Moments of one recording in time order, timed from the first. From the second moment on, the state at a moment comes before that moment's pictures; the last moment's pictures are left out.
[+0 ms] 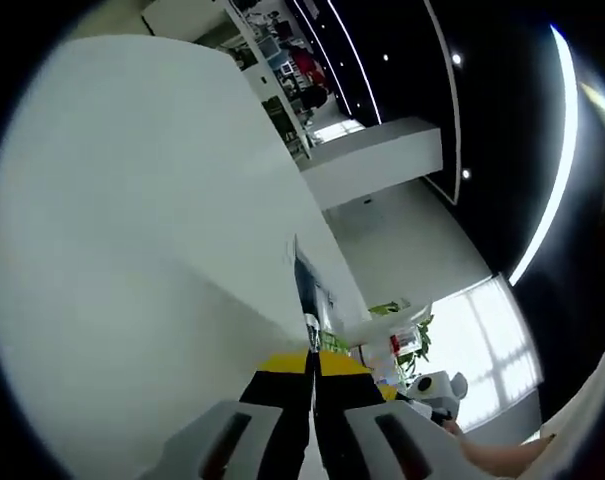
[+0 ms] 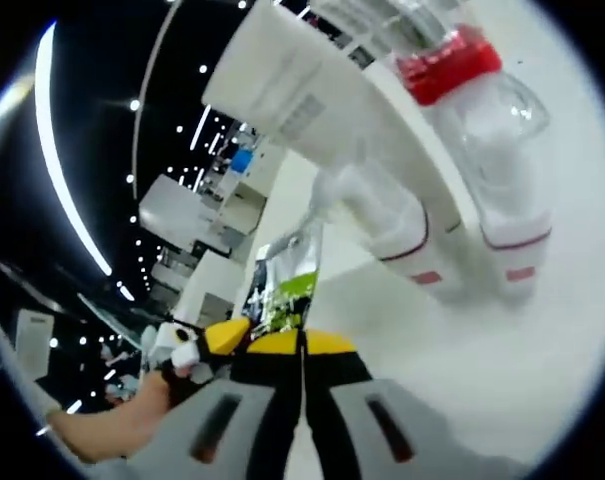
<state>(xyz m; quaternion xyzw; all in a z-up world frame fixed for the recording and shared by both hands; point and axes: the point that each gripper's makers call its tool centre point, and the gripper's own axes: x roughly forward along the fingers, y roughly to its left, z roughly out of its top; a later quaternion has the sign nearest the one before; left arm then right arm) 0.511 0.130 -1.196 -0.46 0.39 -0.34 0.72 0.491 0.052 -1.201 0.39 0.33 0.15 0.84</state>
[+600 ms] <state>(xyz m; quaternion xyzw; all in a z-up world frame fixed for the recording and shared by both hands) 0.529 0.111 -1.240 -0.43 0.42 -0.32 0.73 0.510 0.031 -1.245 0.33 0.33 0.06 0.88</state>
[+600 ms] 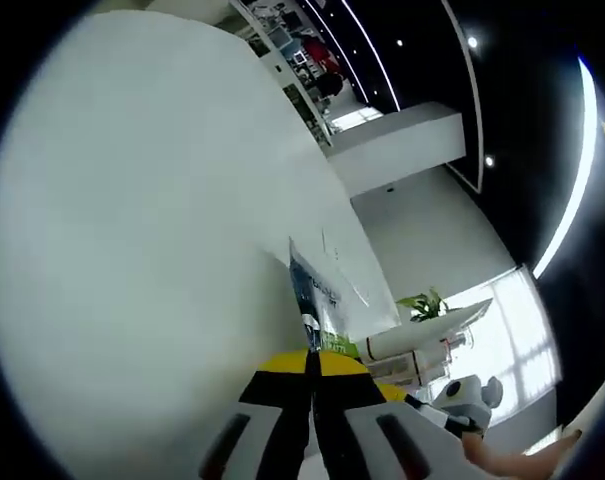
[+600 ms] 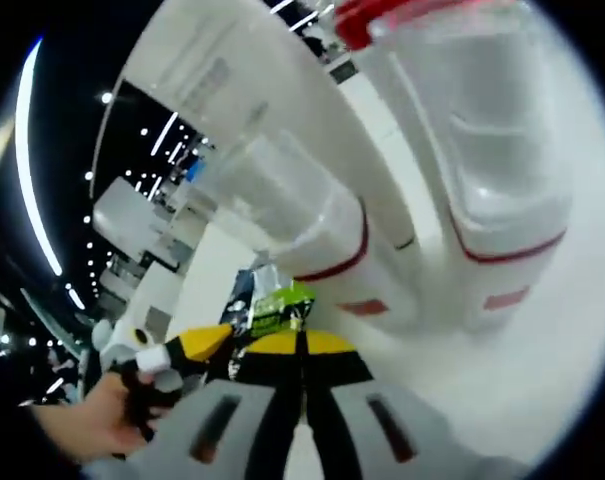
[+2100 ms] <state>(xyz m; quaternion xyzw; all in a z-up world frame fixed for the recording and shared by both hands) 0.527 0.123 -1.249 -0.32 0.42 -0.31 0.79 0.481 0.027 -1.245 0.22 0.32 0.08 0.92</state>
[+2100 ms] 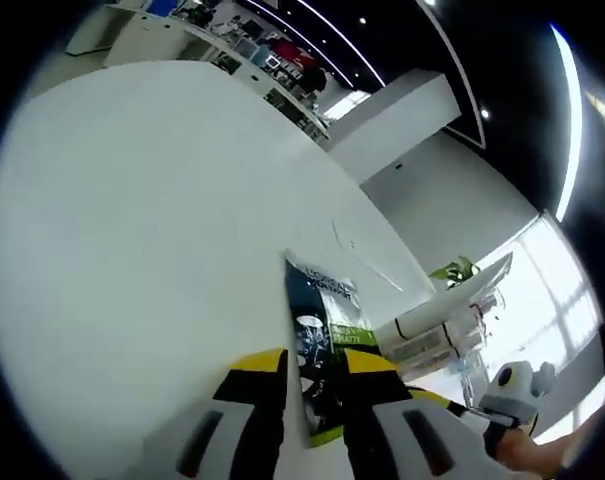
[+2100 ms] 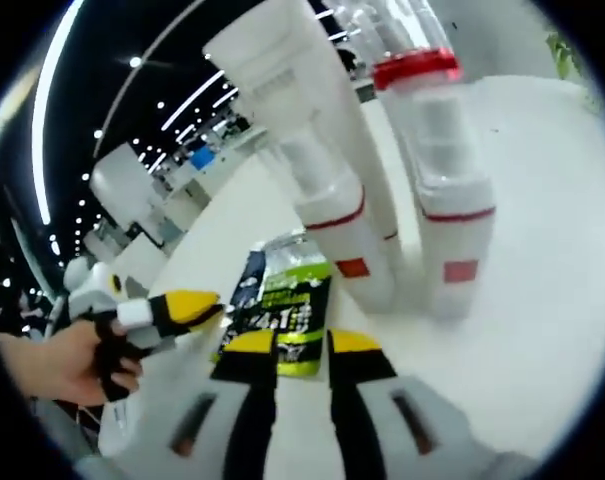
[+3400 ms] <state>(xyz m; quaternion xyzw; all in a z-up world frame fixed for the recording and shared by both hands) 0.472 0.160 -1.203 -0.21 0.41 -0.36 0.81 0.389 0.007 -1.173 0.23 0.28 0.11 0.93</state>
